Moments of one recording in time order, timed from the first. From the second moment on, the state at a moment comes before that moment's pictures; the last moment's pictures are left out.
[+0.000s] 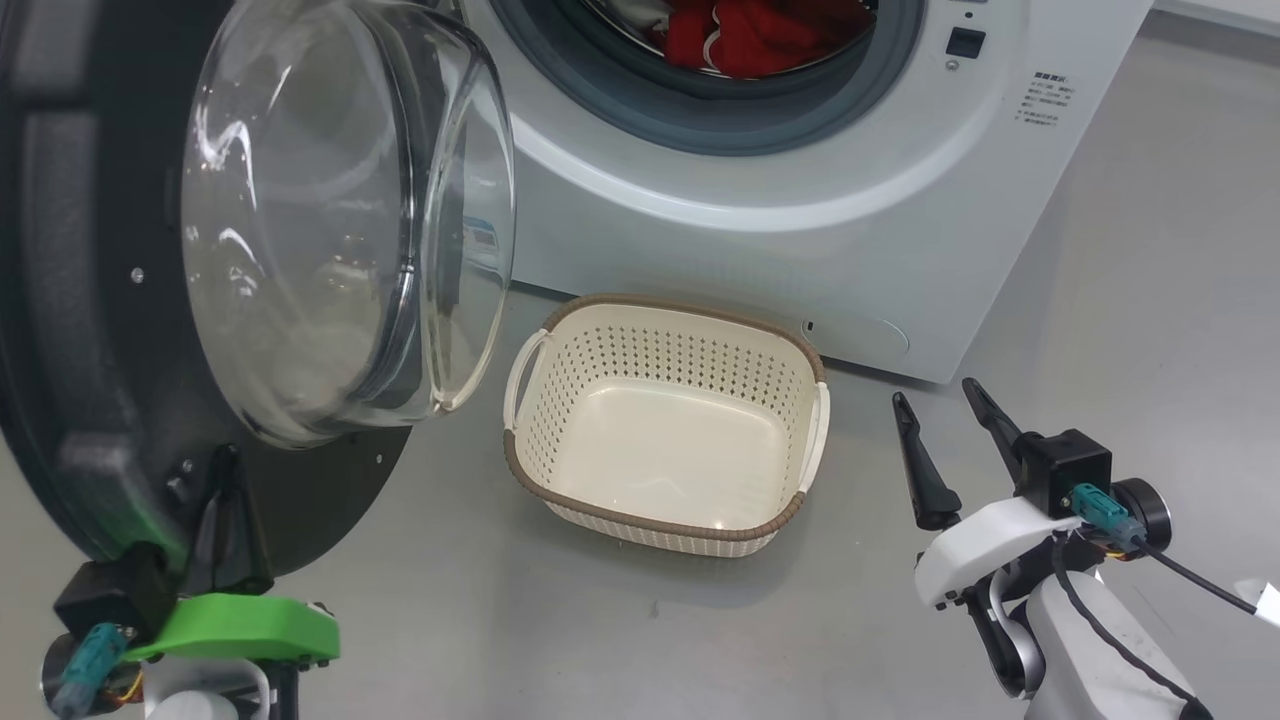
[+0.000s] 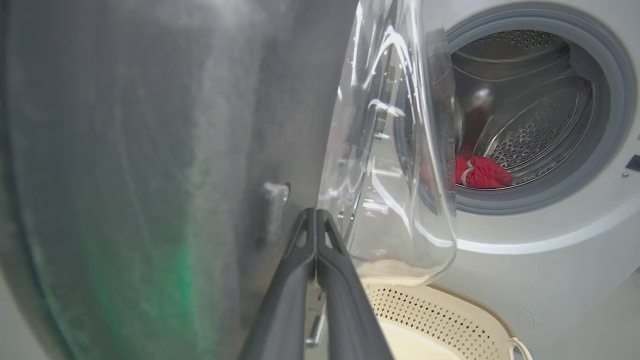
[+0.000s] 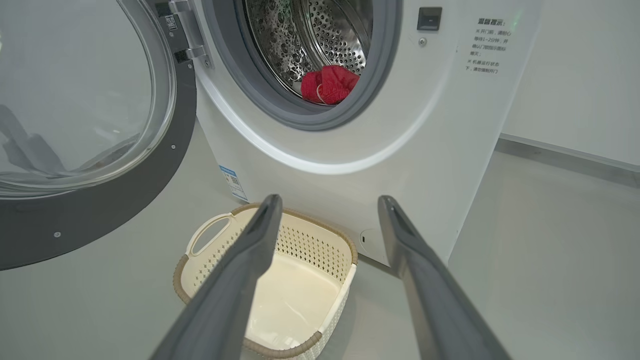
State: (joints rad) left arm -0.06 0.03 -0.02 0.20 -0.41 0.08 -0.26; right arm -0.24 -0.11 0.28 0.46 0.29 0.01 -0.26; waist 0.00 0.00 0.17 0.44
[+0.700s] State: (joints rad) left arm -0.20 0.08 0.25 0.37 -0.45 0.11 -0.26; right arm -0.26 -0.11 0.25 0.47 0.28 0.02 -0.26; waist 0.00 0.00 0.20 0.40
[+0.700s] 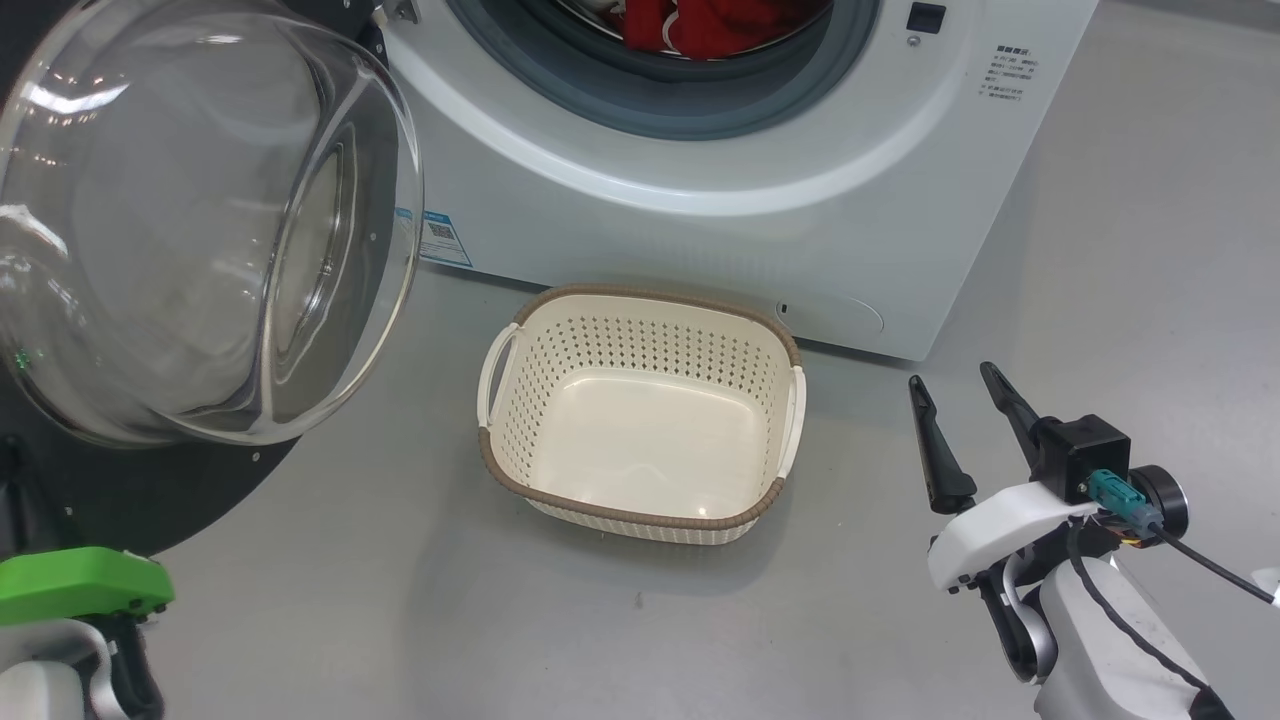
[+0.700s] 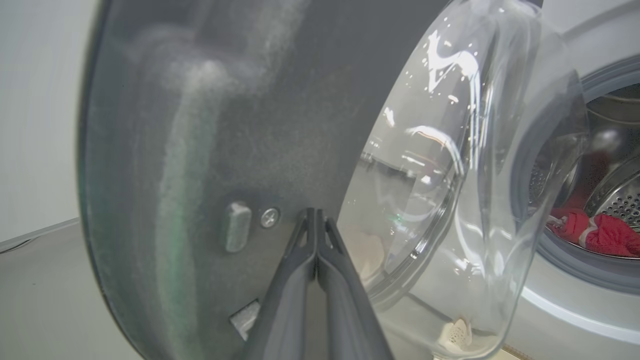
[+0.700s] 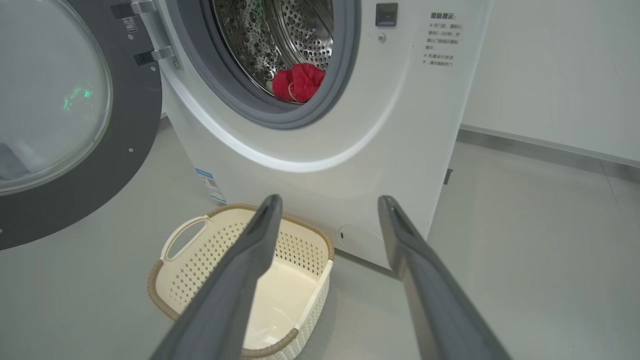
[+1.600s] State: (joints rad) left arm -0.31 0.16 0.30 0.50 -0.39 0.11 -0.26; right arm -0.26 -0.11 0.23 0.48 0.27 0.03 -0.26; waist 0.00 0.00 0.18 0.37
